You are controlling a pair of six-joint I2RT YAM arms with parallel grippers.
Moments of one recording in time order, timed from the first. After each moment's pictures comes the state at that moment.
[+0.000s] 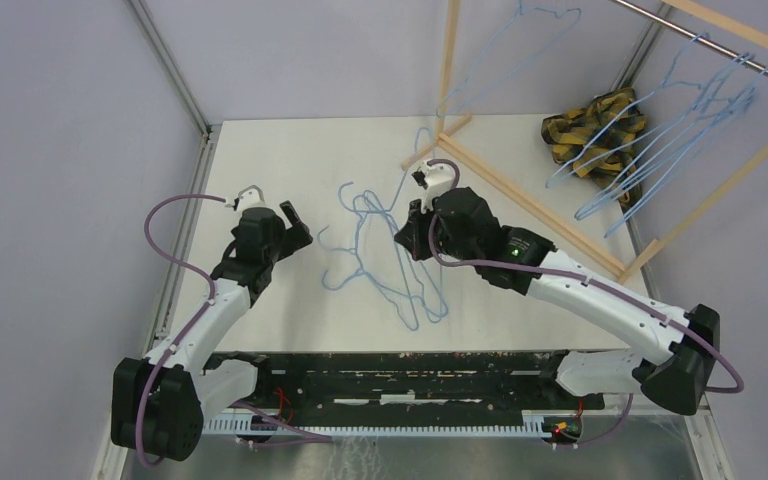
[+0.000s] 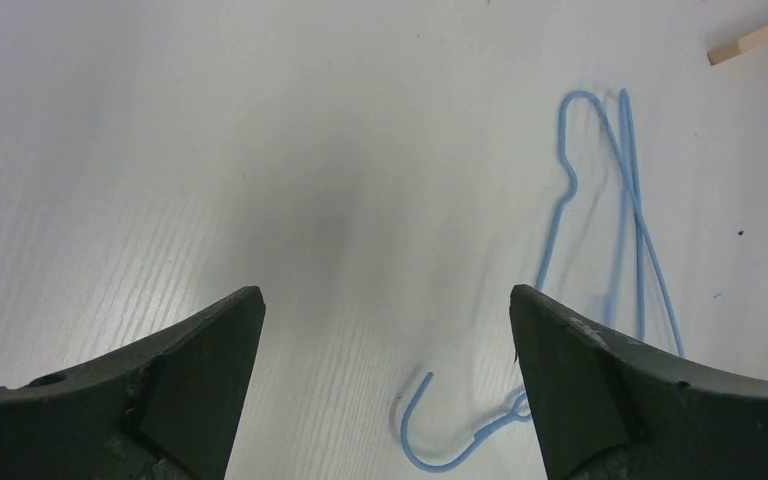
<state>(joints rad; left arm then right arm) -0.20 1.05 0.60 -0.15 -0.23 -0.56 0.93 1.27 1.14 -0.39 0.14 0.44</state>
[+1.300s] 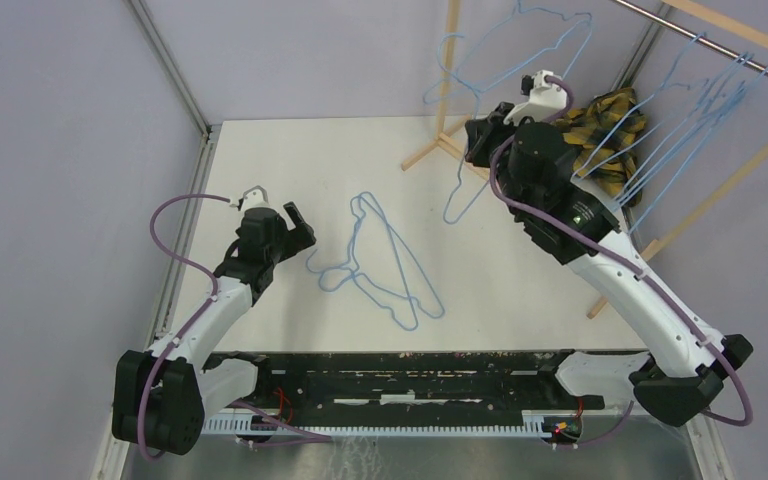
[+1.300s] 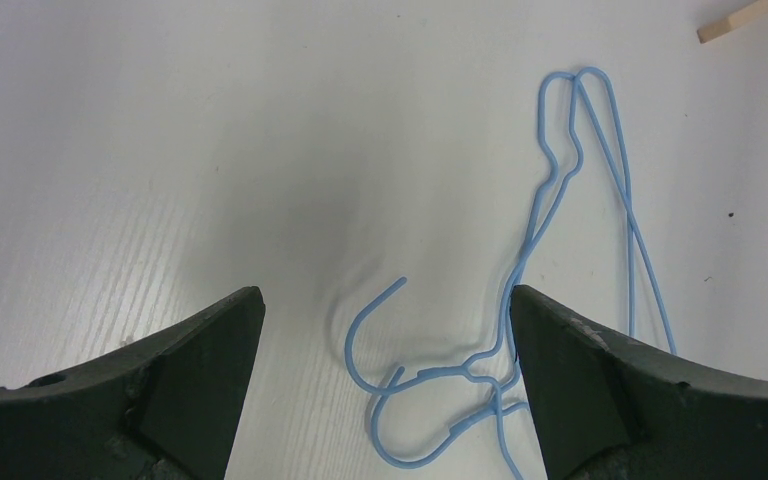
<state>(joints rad) -0.20 1.08 0.59 -0.11 -0.18 -0.56 0.71 1.21 1.46 -0.31 0.54 0.40</state>
